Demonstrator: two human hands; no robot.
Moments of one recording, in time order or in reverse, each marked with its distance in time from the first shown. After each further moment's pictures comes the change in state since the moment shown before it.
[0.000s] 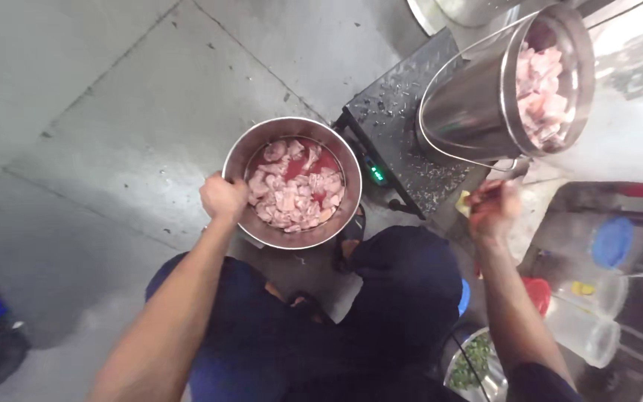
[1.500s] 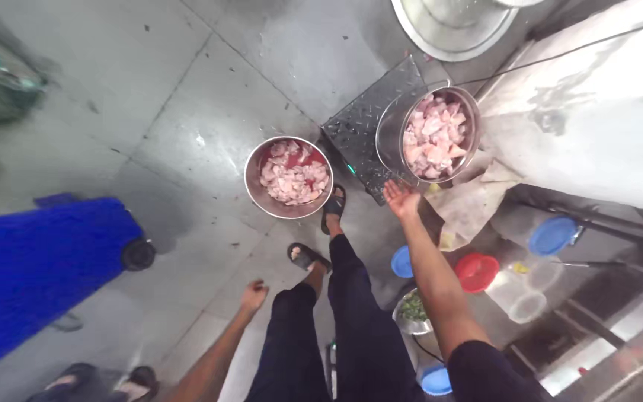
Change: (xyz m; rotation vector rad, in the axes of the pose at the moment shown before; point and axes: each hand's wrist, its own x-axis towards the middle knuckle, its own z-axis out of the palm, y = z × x) left_hand -0.331 -0.101 -0.089 -0.111 -0.653 -0.471; right_hand 0.068 -0.052 0.009 0.568 0.366 1.165
